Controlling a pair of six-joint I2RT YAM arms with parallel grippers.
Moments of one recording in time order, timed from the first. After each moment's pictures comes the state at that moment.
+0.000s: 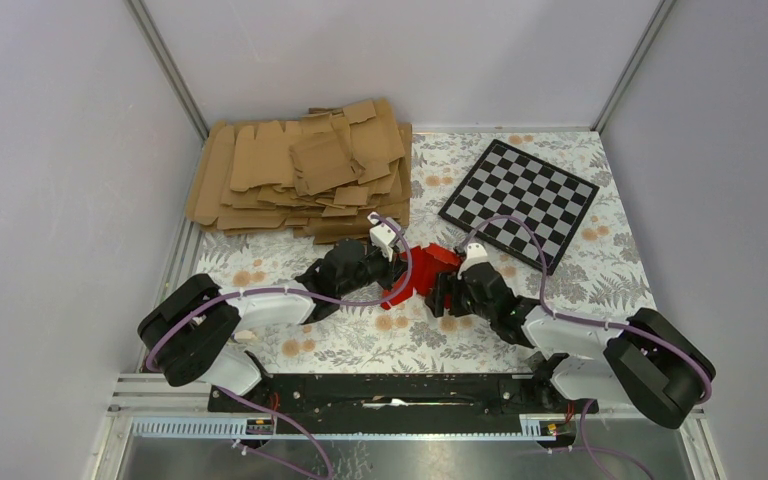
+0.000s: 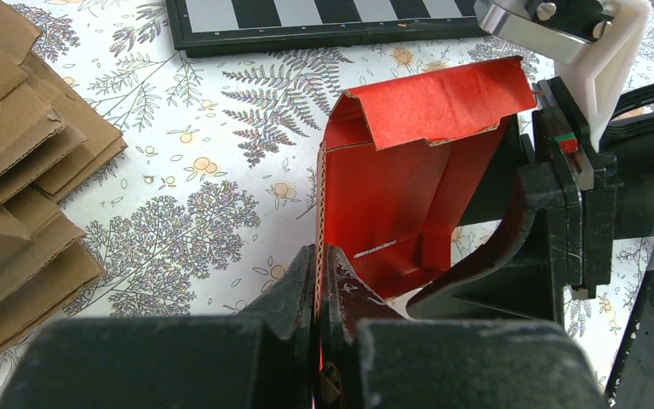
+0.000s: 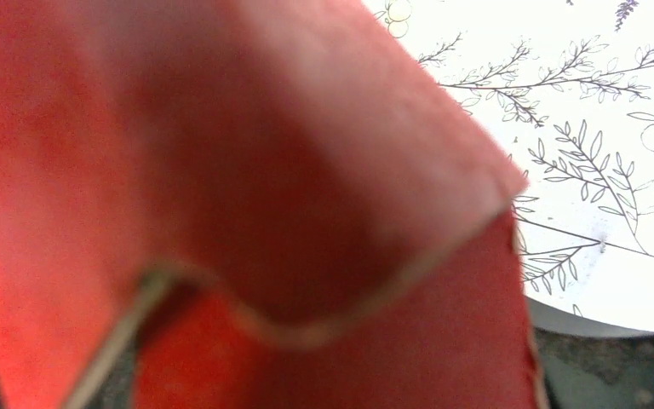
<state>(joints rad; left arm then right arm) -0.84 1.46 0.58 0.60 0.13 -0.18 0.74 1.22 0.31 0.26 0.05 0.53</state>
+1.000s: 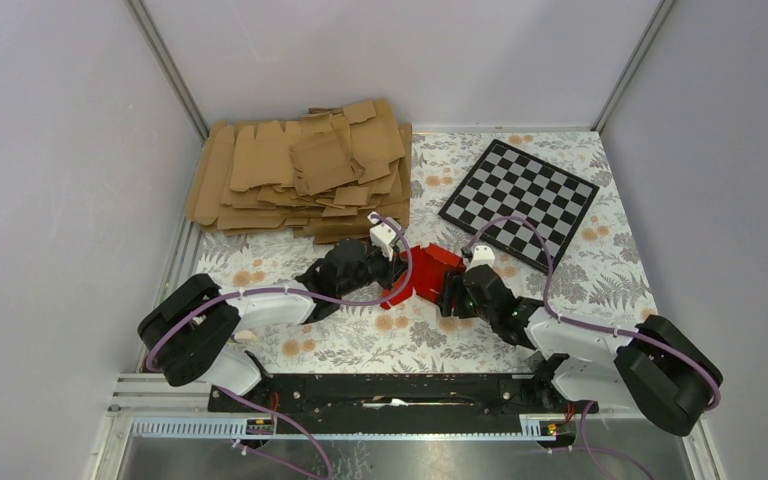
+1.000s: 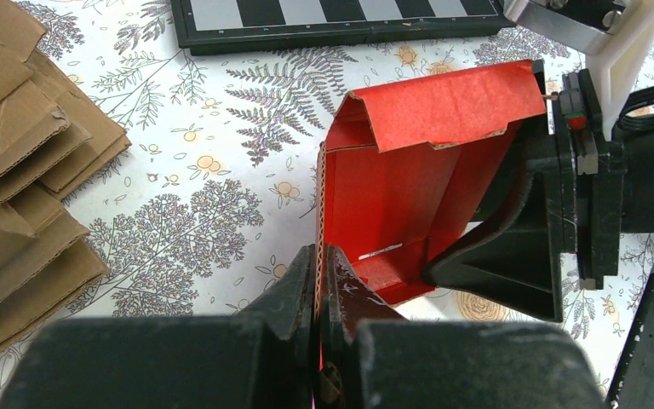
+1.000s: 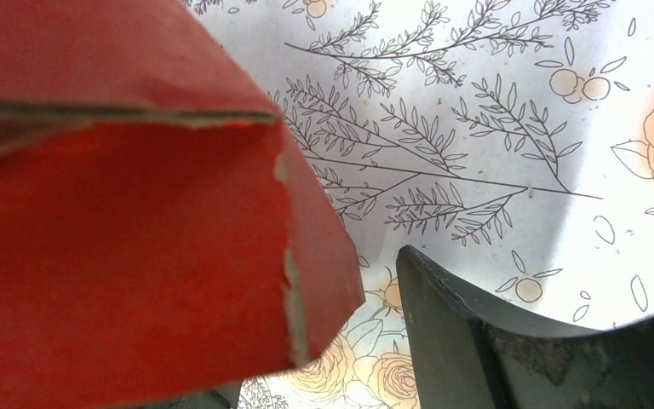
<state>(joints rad) -0.84 1.46 0.58 0.59 0.12 -0.18 0.77 1.18 0.33 0.12 0.18 0.61</state>
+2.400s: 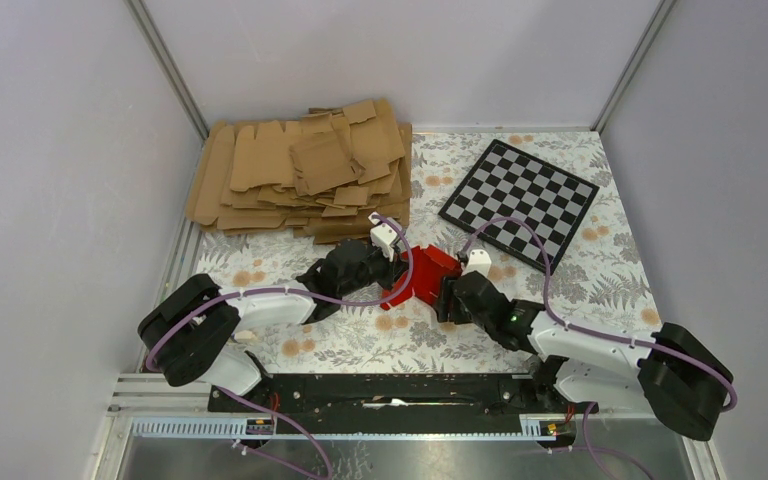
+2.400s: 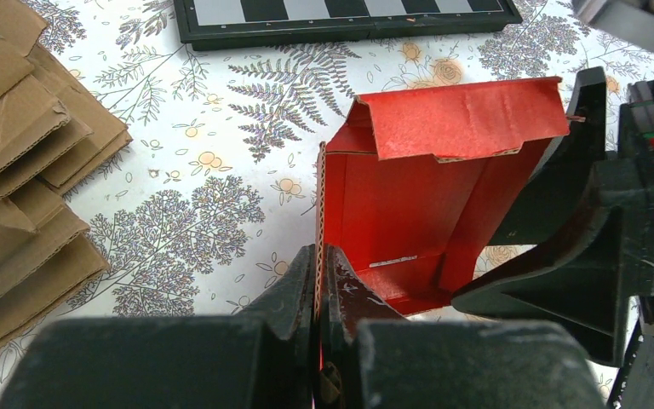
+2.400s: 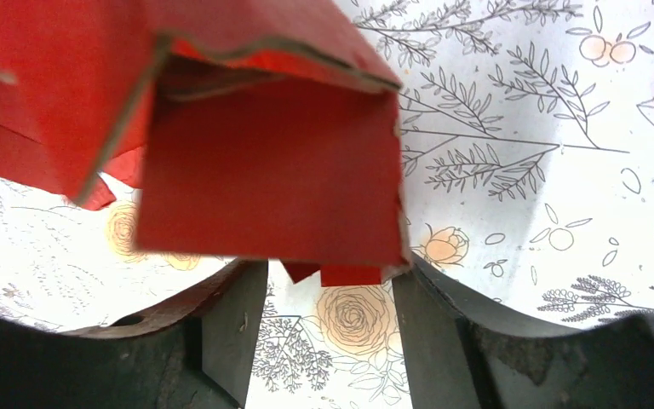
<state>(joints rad) -0.85 1.46 0.58 0.58 0.10 -0.18 0.91 1.11 0.39 -0.07 0.30 0.70</state>
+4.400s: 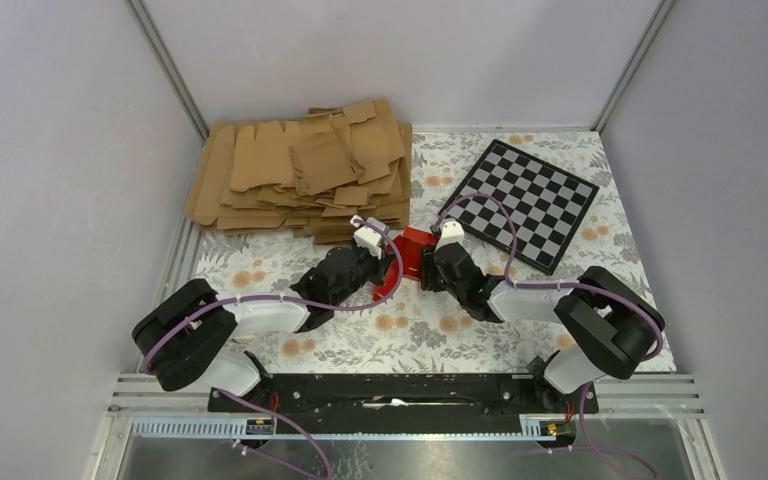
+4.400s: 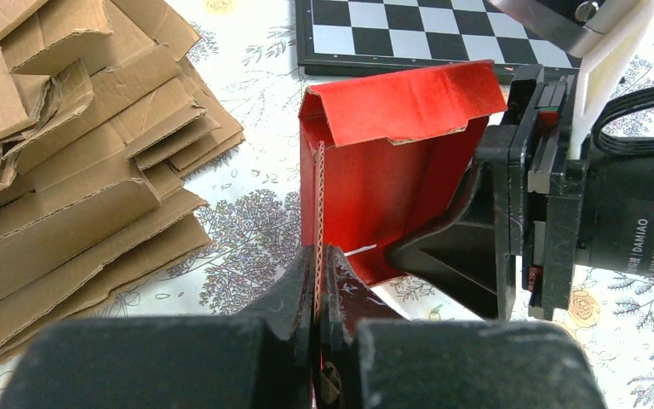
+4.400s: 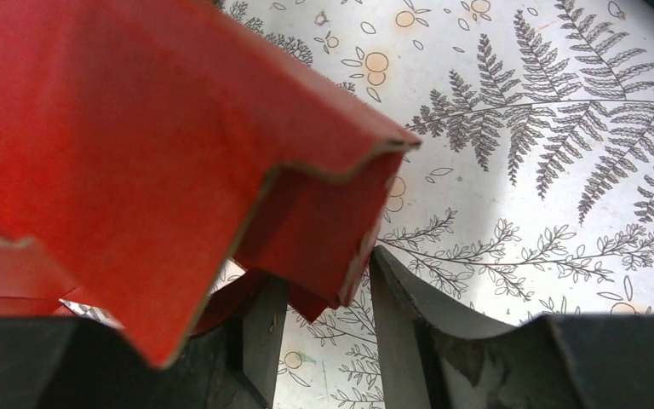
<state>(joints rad) -0.85 1.42 0.49 0.70 -0.13 -0.18 0.79 1.53 0.55 0.35 0.28 0.46</state>
